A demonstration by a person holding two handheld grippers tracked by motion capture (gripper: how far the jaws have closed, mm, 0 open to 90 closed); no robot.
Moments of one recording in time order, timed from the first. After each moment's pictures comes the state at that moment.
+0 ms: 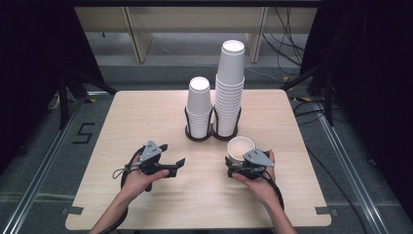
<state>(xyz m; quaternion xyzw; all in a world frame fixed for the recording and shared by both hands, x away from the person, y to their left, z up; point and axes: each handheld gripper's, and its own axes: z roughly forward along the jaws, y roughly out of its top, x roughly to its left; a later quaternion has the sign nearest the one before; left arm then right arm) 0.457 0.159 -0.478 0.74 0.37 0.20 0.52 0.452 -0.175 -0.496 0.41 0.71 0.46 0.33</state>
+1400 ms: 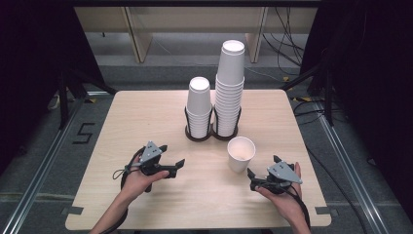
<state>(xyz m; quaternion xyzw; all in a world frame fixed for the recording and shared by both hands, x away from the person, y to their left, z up) 0.456 0.160 -0.481 0.75 0.37 0.20 0.52 0.405 -0.236 -0.490 0.43 0.71 0.45 0.34</state>
